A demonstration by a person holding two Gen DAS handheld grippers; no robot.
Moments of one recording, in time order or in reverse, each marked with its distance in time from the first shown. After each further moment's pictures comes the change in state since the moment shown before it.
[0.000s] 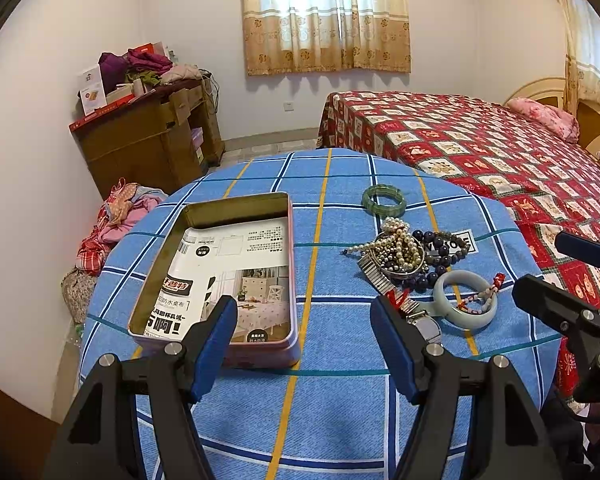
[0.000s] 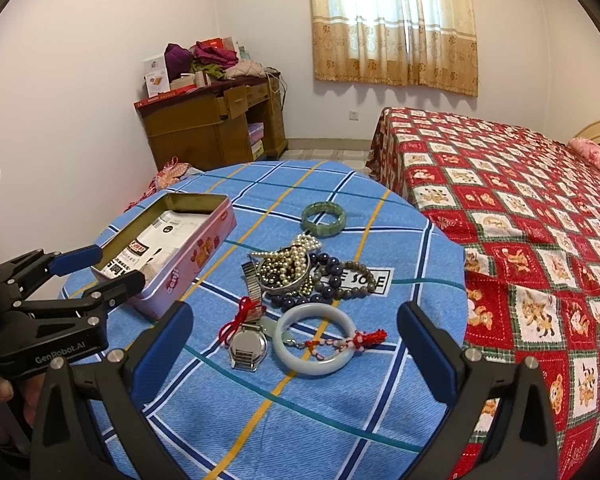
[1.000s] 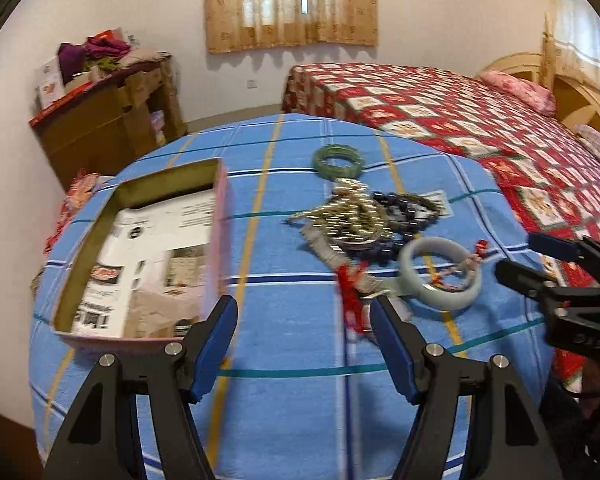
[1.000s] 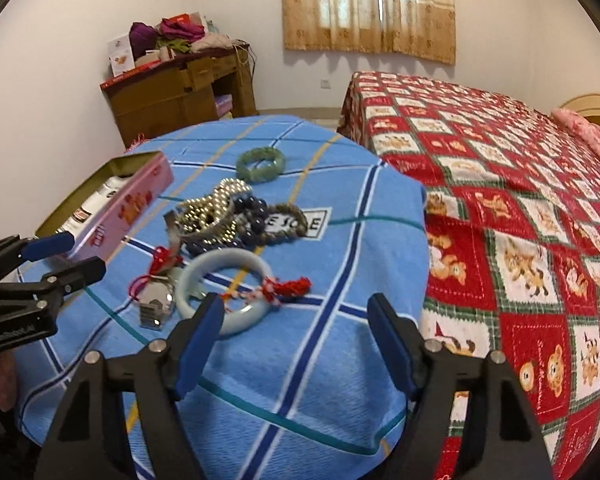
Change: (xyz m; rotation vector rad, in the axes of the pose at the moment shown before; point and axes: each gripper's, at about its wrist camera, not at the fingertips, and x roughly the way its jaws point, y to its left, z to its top) left arm 0.042 -0.044 -0.012 0.072 0.096 -0.129; right arm 0.032 -0.061 -0.037 0.060 0.107 -0.068
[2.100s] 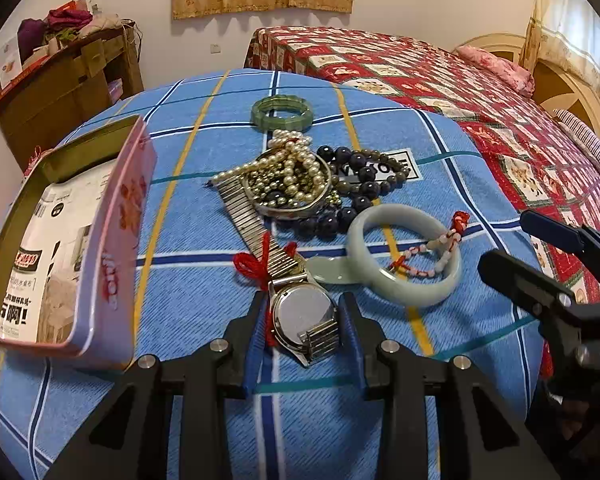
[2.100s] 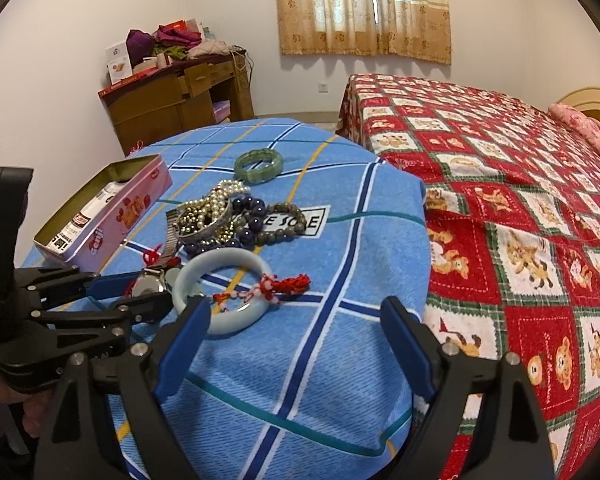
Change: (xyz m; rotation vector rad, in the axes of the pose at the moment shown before) left arm 0.043 -0.022 -0.005 -0.007 0.131 -0.119; right arm 0.001 0.000 -0.003 0.021 -0.026 0.006
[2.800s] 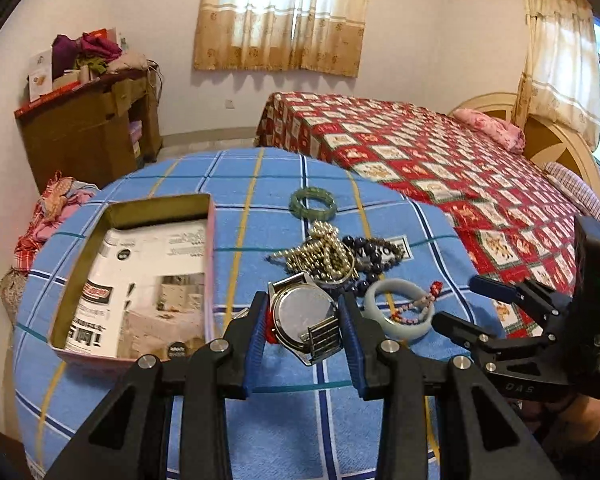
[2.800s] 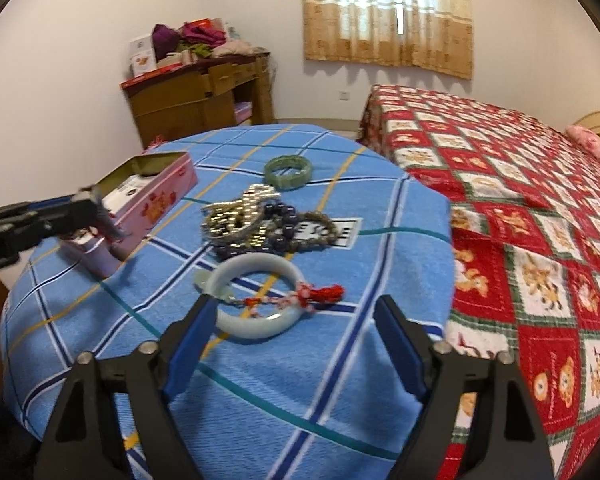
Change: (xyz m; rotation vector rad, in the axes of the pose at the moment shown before) left arm -0.077 0.032 0.007 -0.039 -0.223 -0.009; right arm -0.002 0.023 0.003 -0.092 -0.009 0.068
